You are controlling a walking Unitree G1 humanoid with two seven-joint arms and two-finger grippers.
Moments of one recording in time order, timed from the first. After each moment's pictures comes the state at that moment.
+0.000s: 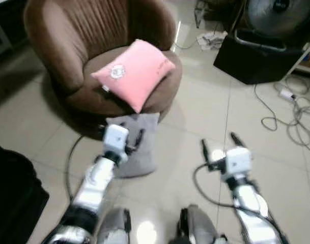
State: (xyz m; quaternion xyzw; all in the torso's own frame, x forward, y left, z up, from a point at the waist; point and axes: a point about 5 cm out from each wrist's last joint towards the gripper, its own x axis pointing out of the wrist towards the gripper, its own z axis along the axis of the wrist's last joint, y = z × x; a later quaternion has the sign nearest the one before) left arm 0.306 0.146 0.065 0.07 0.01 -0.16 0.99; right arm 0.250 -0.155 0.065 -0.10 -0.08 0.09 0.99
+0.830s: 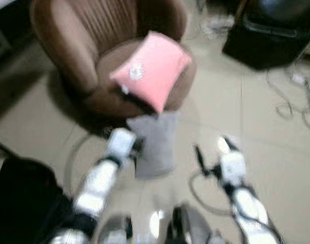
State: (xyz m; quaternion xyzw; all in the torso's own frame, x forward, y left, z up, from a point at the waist) left arm 0.300 0.123 0.062 0.13 0.02 -0.20 0.97; right arm 0.239 -0.159 0.057 -0.11 -0.05 0.10 0.99
